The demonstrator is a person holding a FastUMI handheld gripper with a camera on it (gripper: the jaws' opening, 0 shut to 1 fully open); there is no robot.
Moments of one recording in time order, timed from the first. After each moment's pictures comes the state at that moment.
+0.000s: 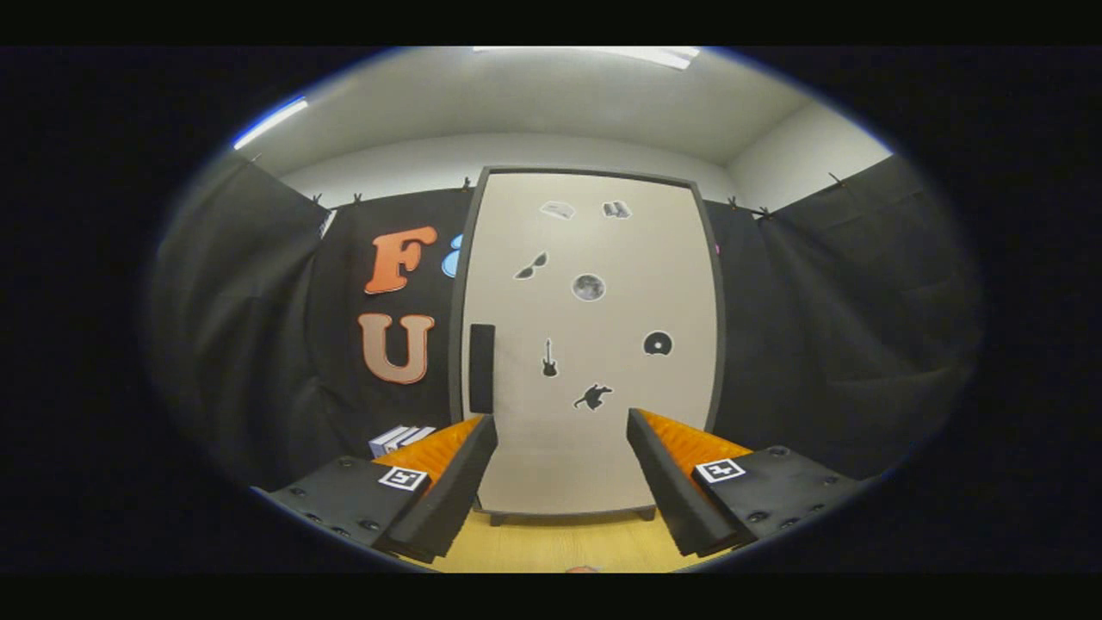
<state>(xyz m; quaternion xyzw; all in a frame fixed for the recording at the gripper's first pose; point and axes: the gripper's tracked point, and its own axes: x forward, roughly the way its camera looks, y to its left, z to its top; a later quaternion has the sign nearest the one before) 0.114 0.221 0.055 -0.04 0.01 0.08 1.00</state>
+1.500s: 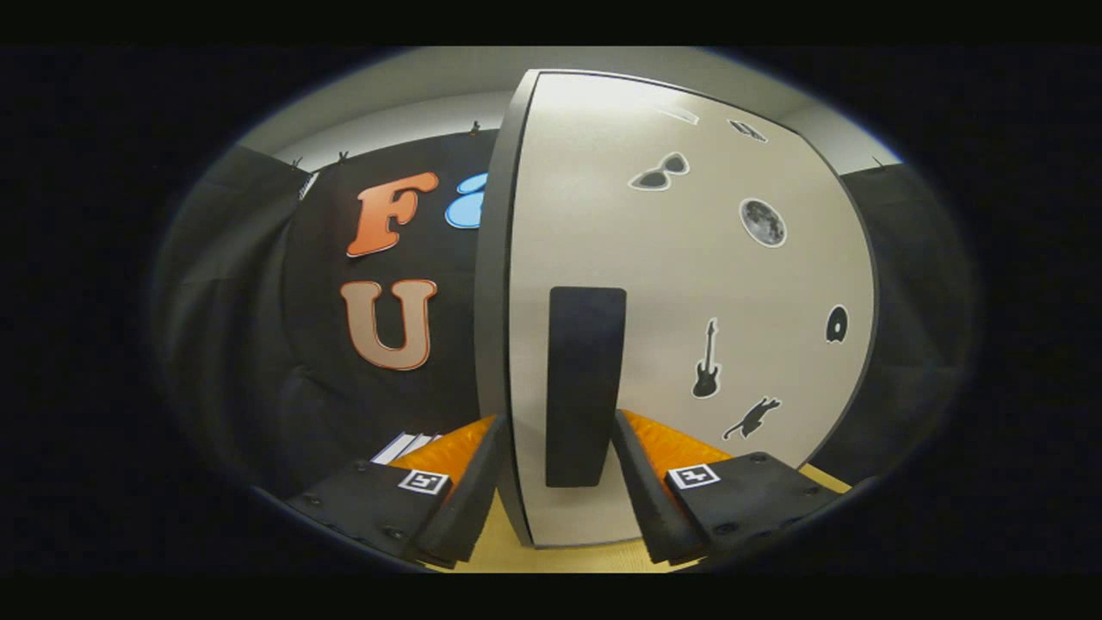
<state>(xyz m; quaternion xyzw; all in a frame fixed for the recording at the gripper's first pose) 0.279 0.337 0.013 -0.04 0.09 0.08 0.99</state>
